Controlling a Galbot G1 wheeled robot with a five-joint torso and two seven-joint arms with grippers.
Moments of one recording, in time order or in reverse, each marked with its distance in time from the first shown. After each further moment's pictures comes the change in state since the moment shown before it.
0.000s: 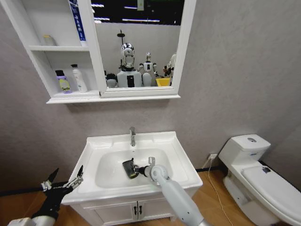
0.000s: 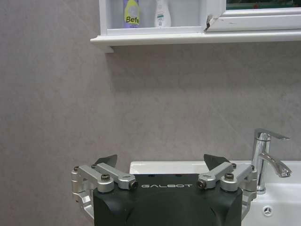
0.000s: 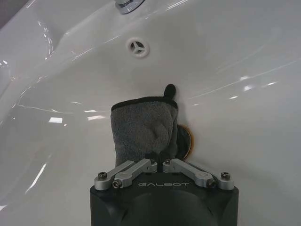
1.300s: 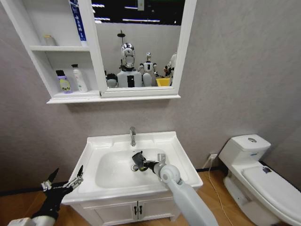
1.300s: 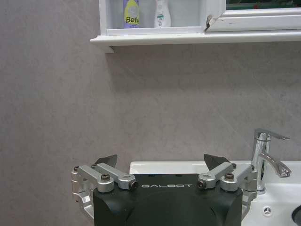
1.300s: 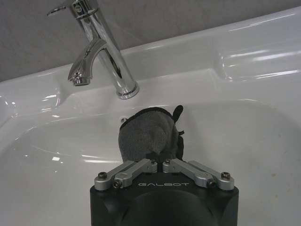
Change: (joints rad) left arm 0.000 0.000 0.000 0.000 0.000 0.000 0.000; right arm -0.151 -0.127 0.078 0.449 -0.151 -0.001 0.180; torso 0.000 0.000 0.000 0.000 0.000
